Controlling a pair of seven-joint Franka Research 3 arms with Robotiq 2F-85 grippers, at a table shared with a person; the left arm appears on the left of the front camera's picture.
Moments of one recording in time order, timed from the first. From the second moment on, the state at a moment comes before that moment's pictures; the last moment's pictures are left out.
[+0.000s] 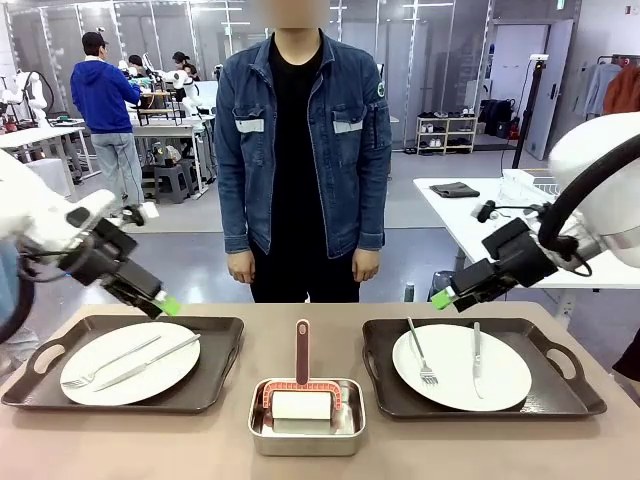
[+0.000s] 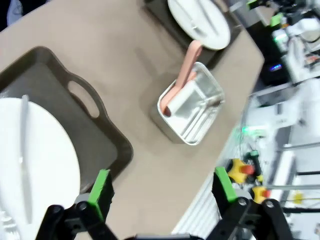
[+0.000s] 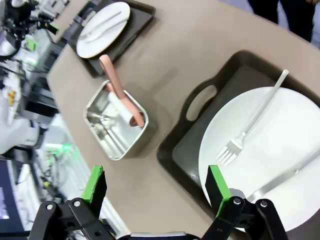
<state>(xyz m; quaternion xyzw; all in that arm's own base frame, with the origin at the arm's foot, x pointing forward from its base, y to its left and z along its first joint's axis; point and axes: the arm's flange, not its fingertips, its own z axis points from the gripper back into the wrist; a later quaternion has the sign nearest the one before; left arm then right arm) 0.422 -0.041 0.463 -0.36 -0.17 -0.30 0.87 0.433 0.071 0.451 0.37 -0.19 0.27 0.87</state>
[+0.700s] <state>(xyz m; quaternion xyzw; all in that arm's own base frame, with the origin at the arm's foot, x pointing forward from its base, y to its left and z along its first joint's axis) 0.386 0.226 0.421 -0.51 -0.24 -0.17 0.81 0.377 -0.159 0.411 0.52 -0.23 0.08 0.82</state>
